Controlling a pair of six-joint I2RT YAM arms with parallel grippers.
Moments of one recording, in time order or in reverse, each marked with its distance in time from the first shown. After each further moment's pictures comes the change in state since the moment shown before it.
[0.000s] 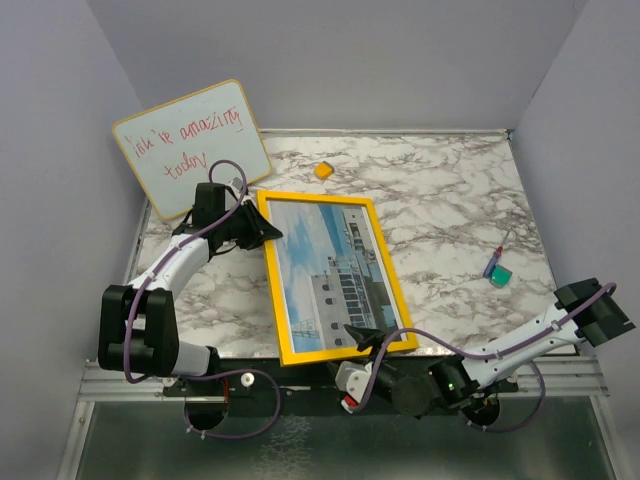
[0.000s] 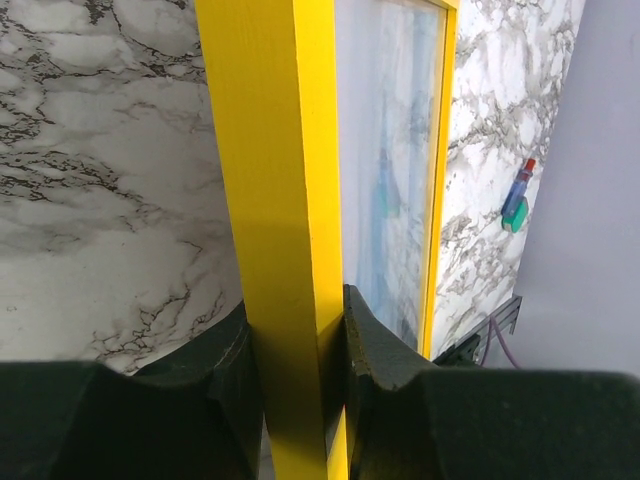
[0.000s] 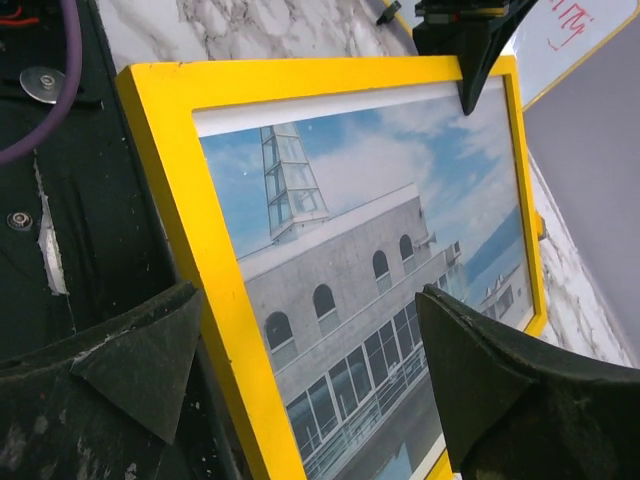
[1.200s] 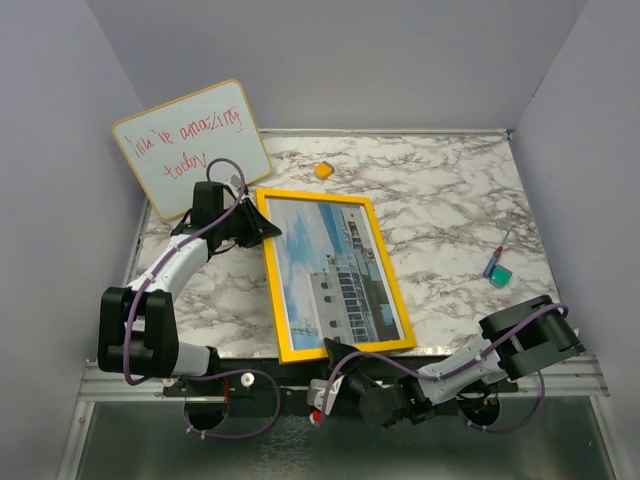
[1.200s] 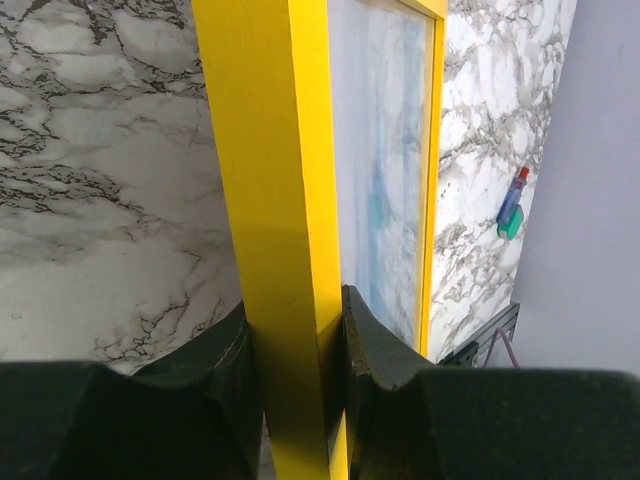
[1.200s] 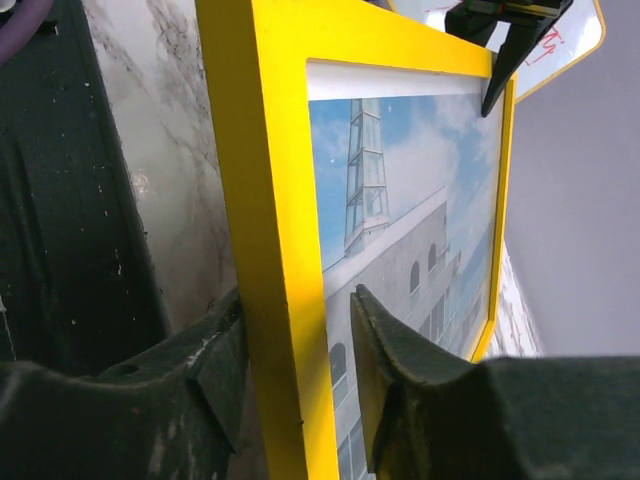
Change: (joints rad) left arm 0.006 -0.010 0.000 0.011 -0.003 -0.003; right arm -0.043 0.433 -0.007 0.461 0.063 -0.269
